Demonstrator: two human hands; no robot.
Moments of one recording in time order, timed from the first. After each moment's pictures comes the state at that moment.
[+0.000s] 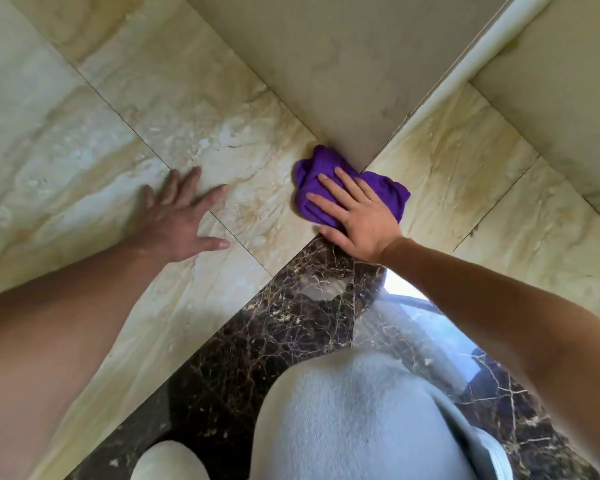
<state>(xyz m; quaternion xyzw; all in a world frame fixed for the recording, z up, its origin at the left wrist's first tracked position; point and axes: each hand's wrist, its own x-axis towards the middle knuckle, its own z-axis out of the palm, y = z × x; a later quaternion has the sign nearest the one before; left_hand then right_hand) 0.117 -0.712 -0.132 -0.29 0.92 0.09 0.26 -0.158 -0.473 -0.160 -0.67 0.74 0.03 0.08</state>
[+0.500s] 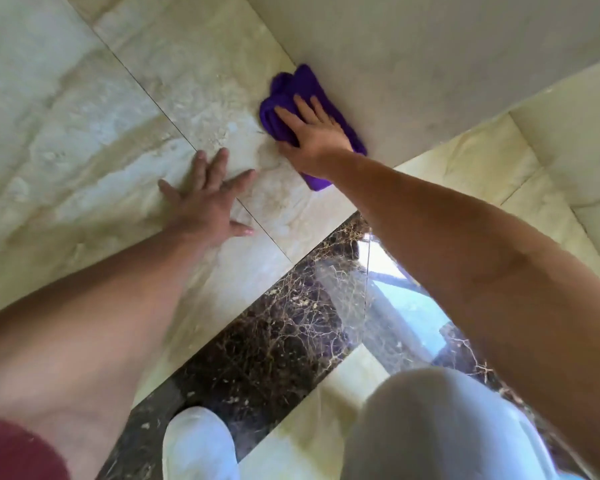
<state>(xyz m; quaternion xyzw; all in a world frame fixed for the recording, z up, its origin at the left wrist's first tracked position) 0.109 -0.710 -0.136 -0.36 0.88 0.20 0.25 -0.122 -0.660 -0.123 -0.52 0.81 0.04 0.27</state>
